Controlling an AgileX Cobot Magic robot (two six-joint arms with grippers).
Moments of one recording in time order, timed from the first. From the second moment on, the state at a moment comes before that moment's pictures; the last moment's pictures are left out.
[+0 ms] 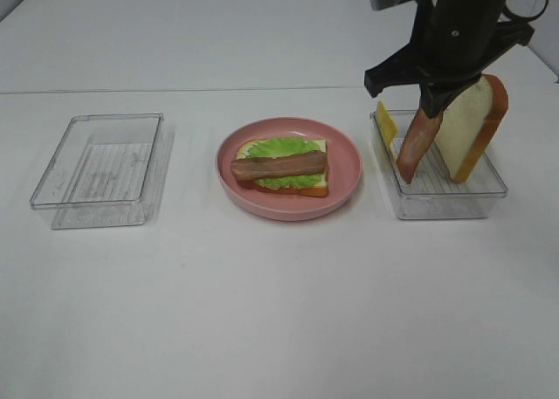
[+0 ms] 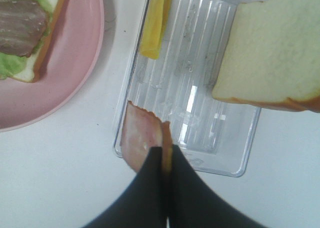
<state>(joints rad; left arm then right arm) 0.02 -0.01 -0.52 -0.07 1.08 0.04 0.41 1.85 -1.48 -0.24 1.01 0.21</state>
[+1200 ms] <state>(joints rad) 0.02 -0.01 -0.52 -0.07 1.08 0.04 0.44 1.88 -1.61 0.21 0.85 0.14</state>
